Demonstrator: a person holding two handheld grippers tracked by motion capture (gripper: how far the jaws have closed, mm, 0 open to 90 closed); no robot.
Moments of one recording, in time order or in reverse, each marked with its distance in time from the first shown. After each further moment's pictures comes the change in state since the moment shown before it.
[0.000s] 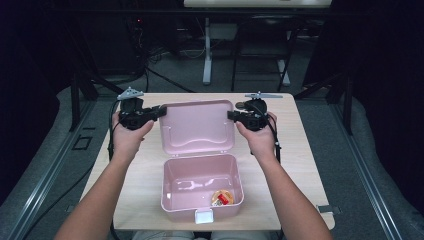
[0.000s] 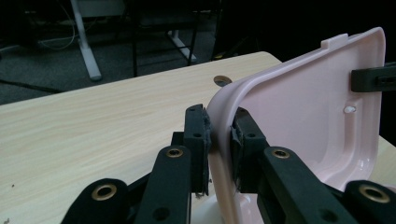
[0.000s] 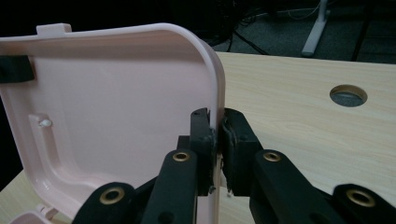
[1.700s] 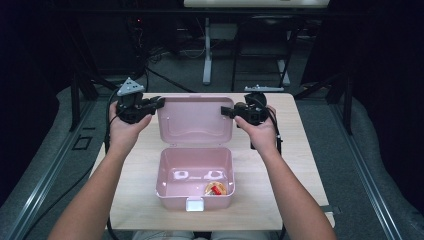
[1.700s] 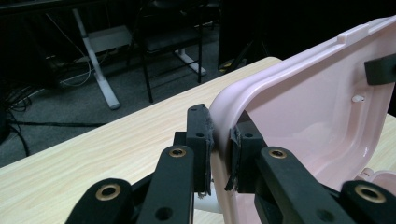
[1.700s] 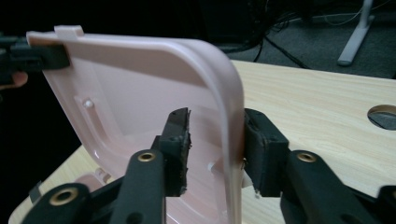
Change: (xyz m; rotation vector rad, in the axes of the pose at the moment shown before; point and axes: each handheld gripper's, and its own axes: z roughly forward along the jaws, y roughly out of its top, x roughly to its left) left arm -0.003 0.020 -0.004 -0.040 0.030 0.171; right arm -0.001 0.017 0.001 0.012 0.138 -0.010
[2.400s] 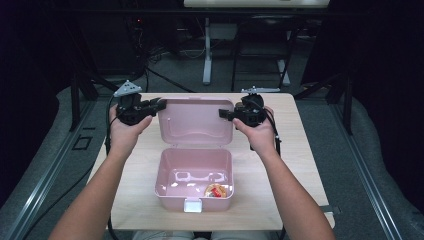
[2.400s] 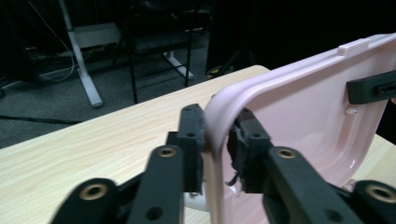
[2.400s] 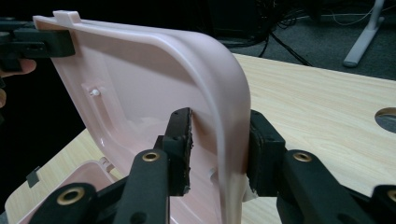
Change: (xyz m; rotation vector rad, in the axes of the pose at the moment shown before) left arm 0.004 -0.009 0.001 -0.022 -0.057 -0.091; right arm 0.003 -0.004 0.003 0.012 0.017 -0.047
